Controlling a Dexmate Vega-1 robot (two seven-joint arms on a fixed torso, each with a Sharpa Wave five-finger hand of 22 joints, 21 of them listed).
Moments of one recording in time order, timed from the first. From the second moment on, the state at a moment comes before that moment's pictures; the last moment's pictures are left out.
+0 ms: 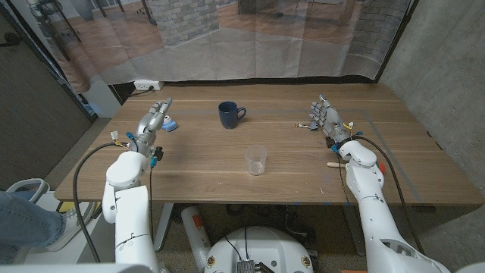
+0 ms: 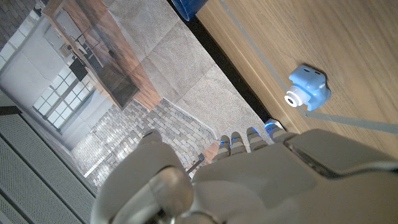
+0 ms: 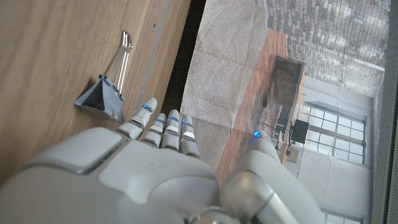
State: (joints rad) left arm 1.21 -0.25 -0.42 -2.07 0.51 0.12 -0.40; left_hand 0.38 0.00 0.10 0.08 0.33 -0.15 0.04 0.22 0.18 -0.14 -0.01 0.22 0.18 -0.15 0.01 0.20 0.18 -0.17 -0.03 0.20 0.17; right arm -0.90 0.01 0.24 -1.33 0.03 0.10 0.41; right_hand 0.14 -0.05 0.26 -0.10 0.25 0.18 0.07 0.19 0.18 0.17 0.08 0.20 0.18 0.06 0.02 0.19 0.18 0.06 -0.04 0.45 0.17
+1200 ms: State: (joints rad) left arm 1.26 -0.24 -0.37 -2.17 0.74 0.24 -0.33; left_hand 0.41 0.01 0.10 0.07 0.34 -0.13 0.03 0.22 0.18 -0.13 -0.02 0.22 0.18 -0.15 0.01 0.20 0.18 -0.17 -0.03 0.20 0.17; right arm -0.87 0.01 0.23 -1.30 0.02 0.11 0.42; right_hand 0.14 -0.05 0.25 -0.10 0.25 0.19 0.06 0.19 0.18 0.18 0.07 0.20 0.18 0.06 0.02 0.19 0.18 0.08 -0.04 0.44 0.17
